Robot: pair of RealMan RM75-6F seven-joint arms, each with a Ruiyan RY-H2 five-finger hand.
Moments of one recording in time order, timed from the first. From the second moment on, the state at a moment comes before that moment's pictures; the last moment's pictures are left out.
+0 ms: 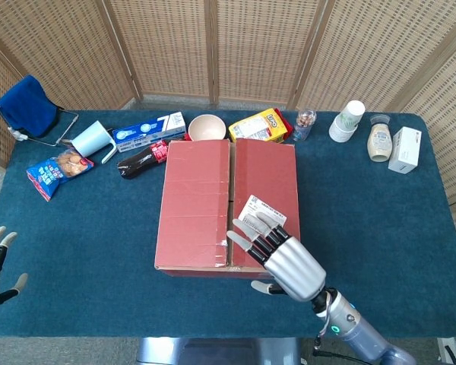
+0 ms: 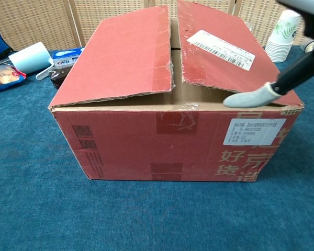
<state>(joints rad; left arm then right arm) 0.02 -1.28 -0.03 -1.40 1.46 1.53 0.02 0.47 -1.32 0.12 -1.93 -1.83 1.24 -0.36</state>
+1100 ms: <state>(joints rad) 0.02 -1.29 -0.03 -1.39 1.44 1.51 0.01 0.50 -1.47 0.15 -1.89 -1.74 1.26 -0.56</state>
